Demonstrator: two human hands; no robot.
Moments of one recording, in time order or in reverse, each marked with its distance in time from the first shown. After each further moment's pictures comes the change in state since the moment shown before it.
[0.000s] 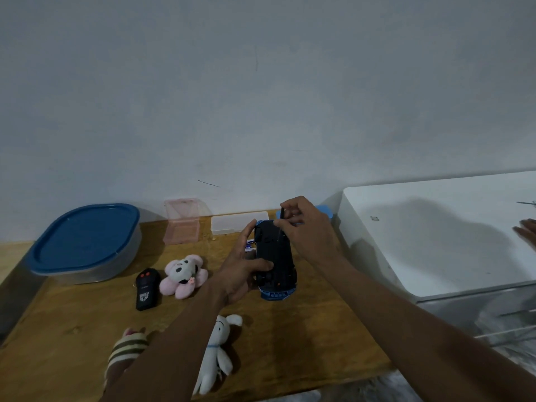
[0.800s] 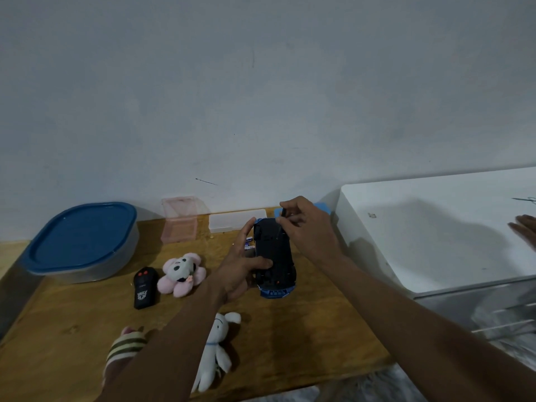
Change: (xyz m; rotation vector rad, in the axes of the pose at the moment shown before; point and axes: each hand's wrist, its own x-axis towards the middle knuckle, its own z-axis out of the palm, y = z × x) left_hand 0.004 -0.003 -0.002 0.018 -0.021 0.000; right_hand -0.004 0.004 -0.006 -0.003 -0.017 -0.041
